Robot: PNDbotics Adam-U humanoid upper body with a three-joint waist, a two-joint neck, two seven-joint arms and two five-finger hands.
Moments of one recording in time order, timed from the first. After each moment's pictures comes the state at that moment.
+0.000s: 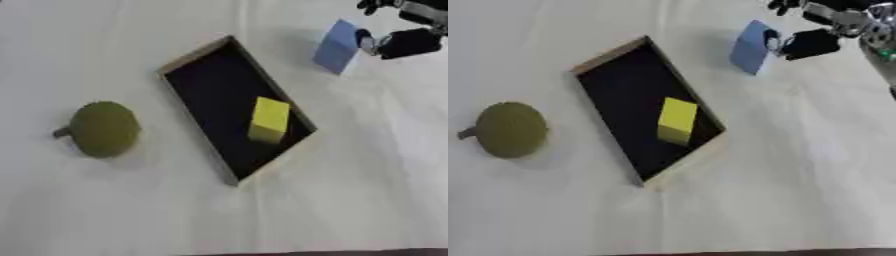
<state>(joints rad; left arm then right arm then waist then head) -0.23 0.37 0.46 -1.98 0.26 -0.33 0.08 -0.91 -0.91 0.29 -1.44 0.61 0.10 0.48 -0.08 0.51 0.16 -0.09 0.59</state>
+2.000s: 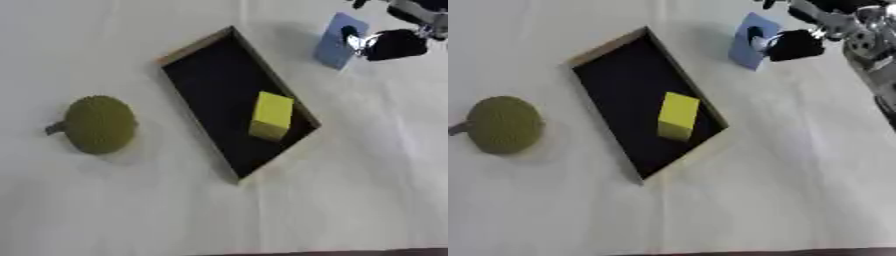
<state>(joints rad) -0.23 0.35 0.47 -1.98 0.27 -0.32 0.06 -0.87 -0.89 0.25 -1.60 0.63 0.17 0.40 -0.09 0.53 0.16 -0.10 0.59</state>
